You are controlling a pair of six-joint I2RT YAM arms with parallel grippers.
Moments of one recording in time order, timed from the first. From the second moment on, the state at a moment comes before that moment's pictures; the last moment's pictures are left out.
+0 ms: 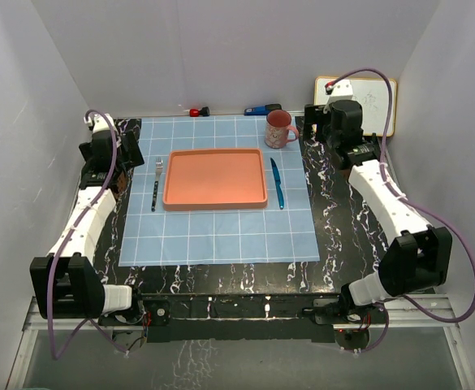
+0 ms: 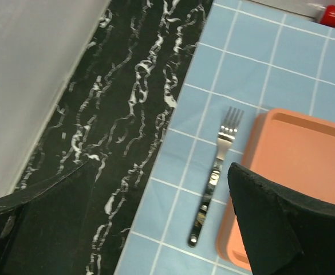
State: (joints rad) left arm 0.00 1.30 1.03 -0.22 -0.31 -0.17; right arm 0.21 1.47 1.32 -0.17 0.17 0.00
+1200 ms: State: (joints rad) left arm 0.07 1.32 1.05 -0.28 -0.14 -0.29; right arm 0.17 1.43 1.11 -0.26 0.00 0.20
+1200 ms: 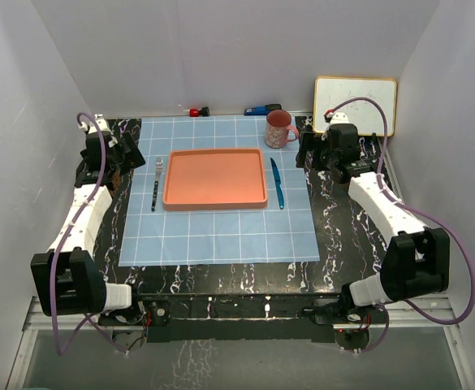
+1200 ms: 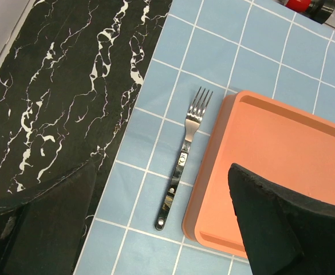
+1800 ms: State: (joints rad) left arm 0.07 1.36 1.05 -0.29 -0.12 -0.30; right arm 0.17 1.40 1.10 -0.25 -0.02 0.19
